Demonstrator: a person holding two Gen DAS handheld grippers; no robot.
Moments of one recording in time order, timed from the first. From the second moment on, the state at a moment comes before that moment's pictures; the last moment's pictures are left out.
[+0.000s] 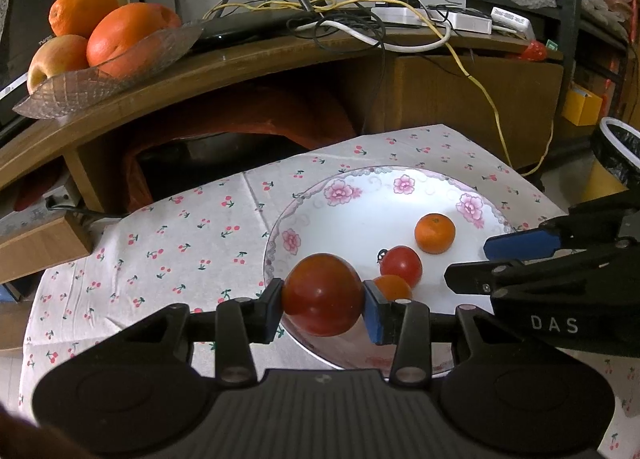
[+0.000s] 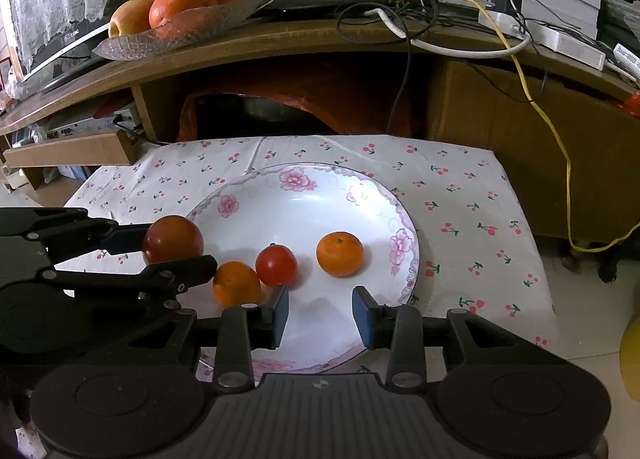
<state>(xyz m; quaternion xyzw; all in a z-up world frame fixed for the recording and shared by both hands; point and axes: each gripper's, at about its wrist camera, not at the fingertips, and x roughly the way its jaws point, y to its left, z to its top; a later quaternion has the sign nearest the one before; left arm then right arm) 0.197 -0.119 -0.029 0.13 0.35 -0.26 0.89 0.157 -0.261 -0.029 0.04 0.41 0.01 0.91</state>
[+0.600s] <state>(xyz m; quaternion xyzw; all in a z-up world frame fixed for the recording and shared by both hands) 0.193 -0.091 -0.001 0.10 0.32 -0.24 0.91 0.139 -0.257 -0.013 0.05 0.40 0.03 0.91</state>
